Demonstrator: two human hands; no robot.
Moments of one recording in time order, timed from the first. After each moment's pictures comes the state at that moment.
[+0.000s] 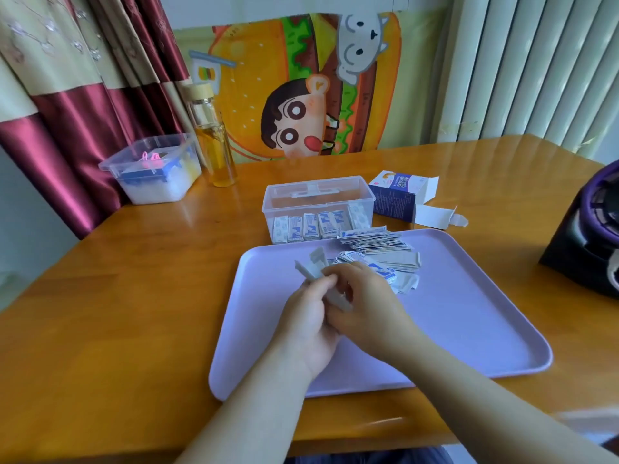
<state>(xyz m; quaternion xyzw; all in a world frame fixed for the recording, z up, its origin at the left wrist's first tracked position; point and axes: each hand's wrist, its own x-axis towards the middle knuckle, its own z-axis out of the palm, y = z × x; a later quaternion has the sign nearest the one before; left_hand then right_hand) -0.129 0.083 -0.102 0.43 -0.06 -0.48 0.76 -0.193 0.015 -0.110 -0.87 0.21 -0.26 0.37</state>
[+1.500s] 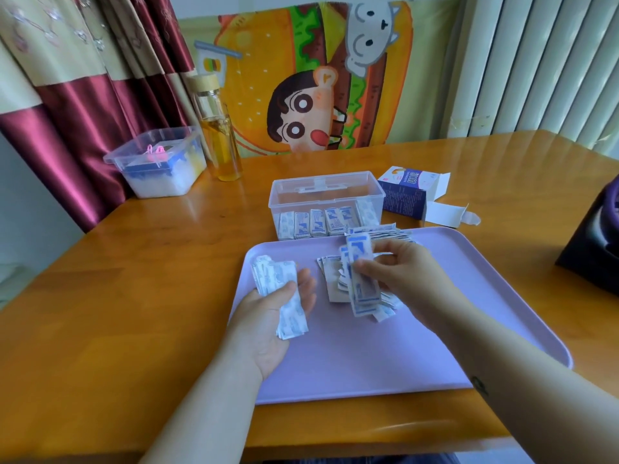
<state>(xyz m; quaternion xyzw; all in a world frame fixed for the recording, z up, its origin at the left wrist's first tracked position) -0.090 0.121 -0.101 0.45 -0.06 -0.40 0.80 -0.193 -0.025 -0.091 -0.68 0.30 -0.23 0.63</state>
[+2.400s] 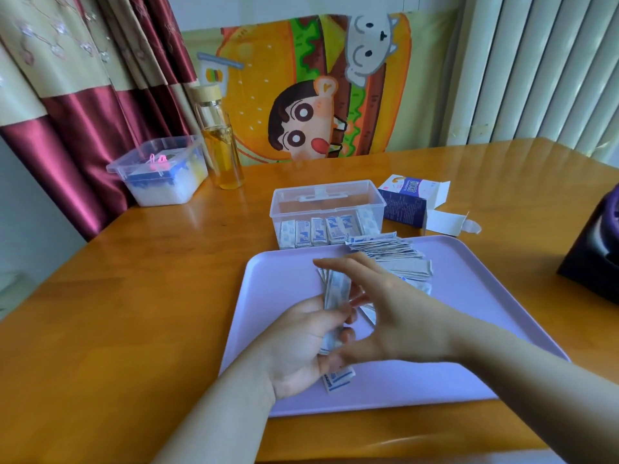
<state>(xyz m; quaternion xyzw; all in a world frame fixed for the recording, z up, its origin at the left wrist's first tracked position) -0.116 0.118 -0.080 0.55 -0.21 -0.54 0.60 -0.212 -0.003 -0.072 -0.92 0.03 -0.14 0.36</state>
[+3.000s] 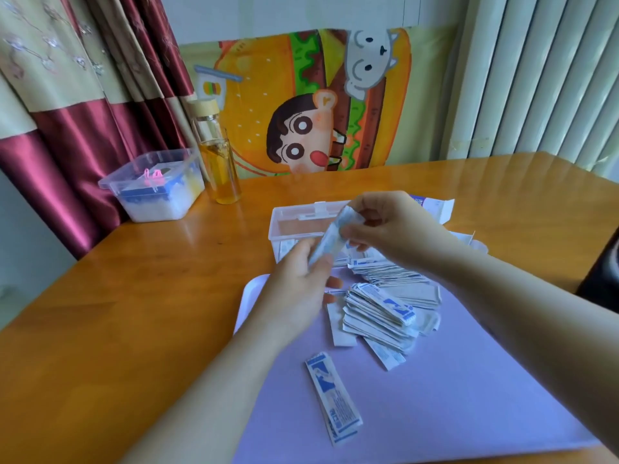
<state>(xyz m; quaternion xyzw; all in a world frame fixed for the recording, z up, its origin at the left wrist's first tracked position) -0.071 0.070 -0.047 0.70 -0.38 -0.22 0.56 -0.150 -0.056 -0.010 -0.85 0.15 -0.26 0.43</state>
